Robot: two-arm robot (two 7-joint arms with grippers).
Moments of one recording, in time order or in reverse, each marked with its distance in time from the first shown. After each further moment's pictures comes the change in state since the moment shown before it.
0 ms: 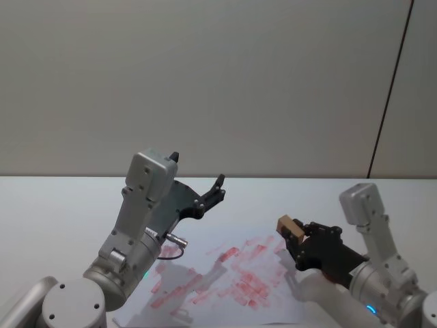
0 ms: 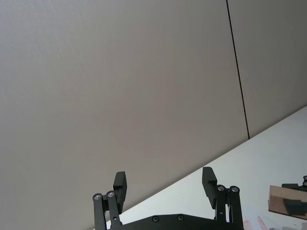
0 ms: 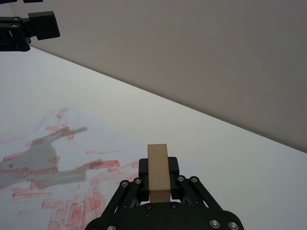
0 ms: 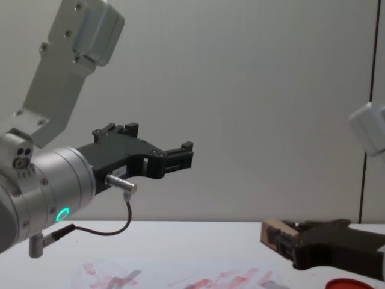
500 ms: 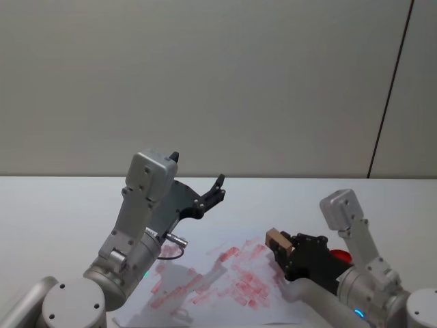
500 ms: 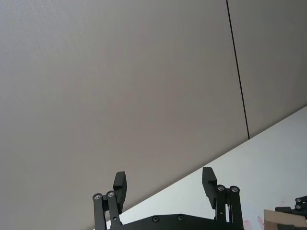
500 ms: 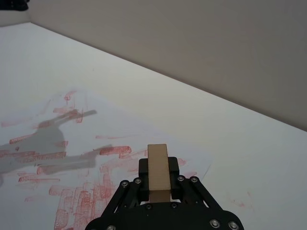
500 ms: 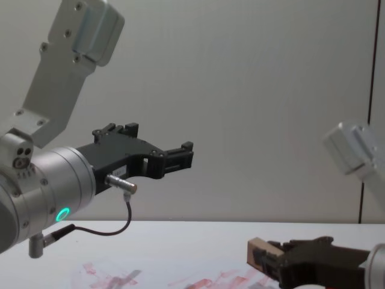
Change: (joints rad) left arm 0.000 0.000 0.000 0.000 0.000 0.000 0.000; right arm 0.035 -0.028 -0.022 0.064 -0.036 0.039 0.040
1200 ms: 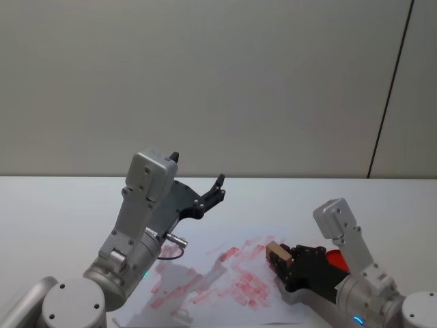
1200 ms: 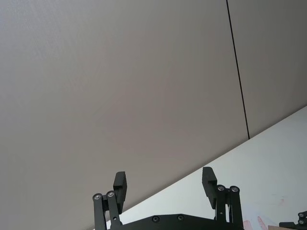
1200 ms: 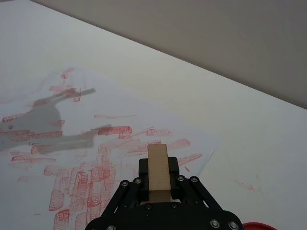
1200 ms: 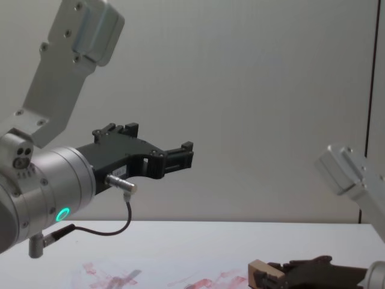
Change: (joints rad) left arm 0.000 0.000 0.000 0.000 0.000 0.000 0.000; right arm 0.012 -0.003 -0.009 0.046 -0.030 0.028 0.022
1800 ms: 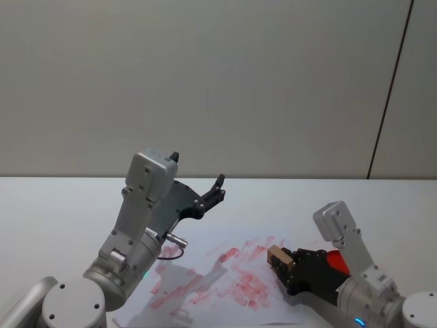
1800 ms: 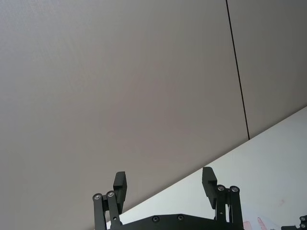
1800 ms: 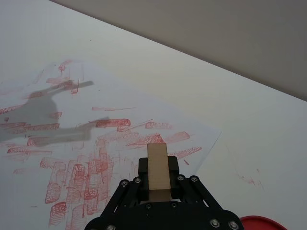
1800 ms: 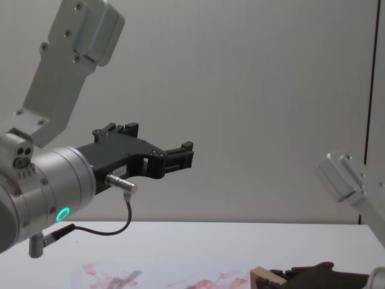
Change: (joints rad) left arm 0.000 0.000 0.000 0.000 0.000 0.000 0.000; right arm 0.005 0.004 -0.001 0.018 -0.006 0.016 0.010
